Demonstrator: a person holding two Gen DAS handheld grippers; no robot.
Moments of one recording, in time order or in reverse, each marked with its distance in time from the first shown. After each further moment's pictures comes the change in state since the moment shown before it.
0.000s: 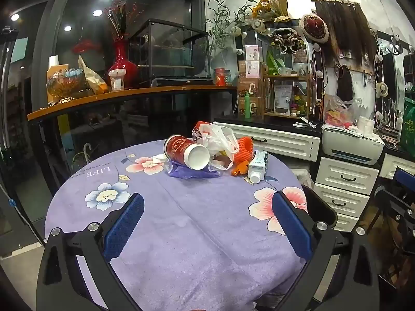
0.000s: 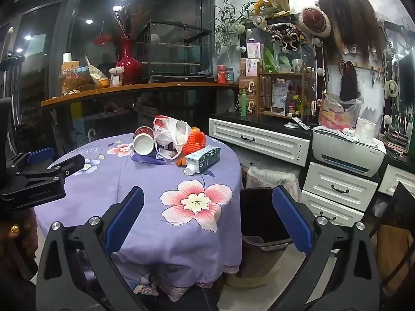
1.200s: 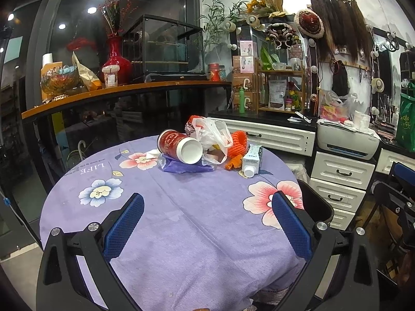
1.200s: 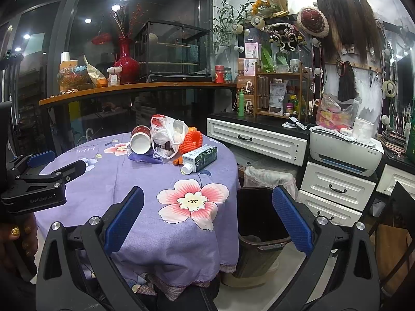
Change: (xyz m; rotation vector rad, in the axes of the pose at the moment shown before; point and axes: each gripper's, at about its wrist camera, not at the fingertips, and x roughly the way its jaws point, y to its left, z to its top) left arm 0.005 -0.007 -0.007 0.008 0.020 -0.030; right arm 0.001 -0.003 -0.001 -0.001 0.004 -0.009
